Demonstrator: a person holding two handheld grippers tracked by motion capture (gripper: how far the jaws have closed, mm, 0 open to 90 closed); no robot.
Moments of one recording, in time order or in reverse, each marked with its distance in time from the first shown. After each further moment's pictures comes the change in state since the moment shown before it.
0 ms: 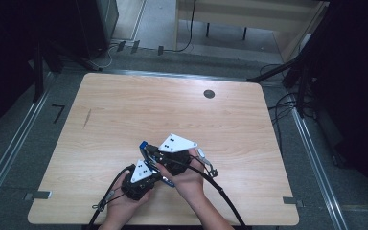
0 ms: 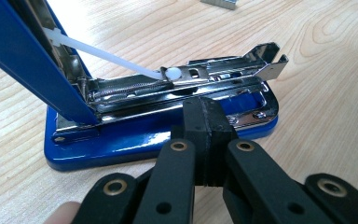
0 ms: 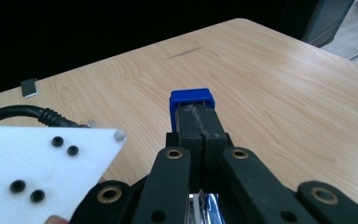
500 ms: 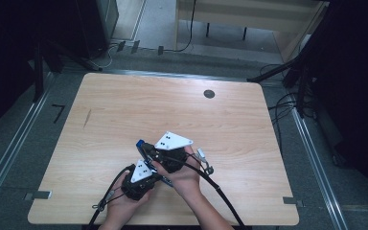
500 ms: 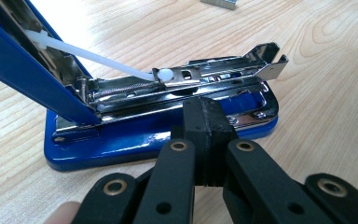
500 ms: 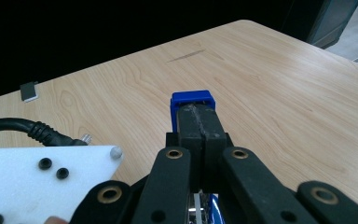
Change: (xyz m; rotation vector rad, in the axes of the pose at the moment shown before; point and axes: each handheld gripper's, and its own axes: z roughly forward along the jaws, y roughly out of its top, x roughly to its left) left arm 0.000 0.000 0.000 -0.001 0.000 -0.001; right arm 0.000 0.003 0.012 -0.002 0.015 -0.002
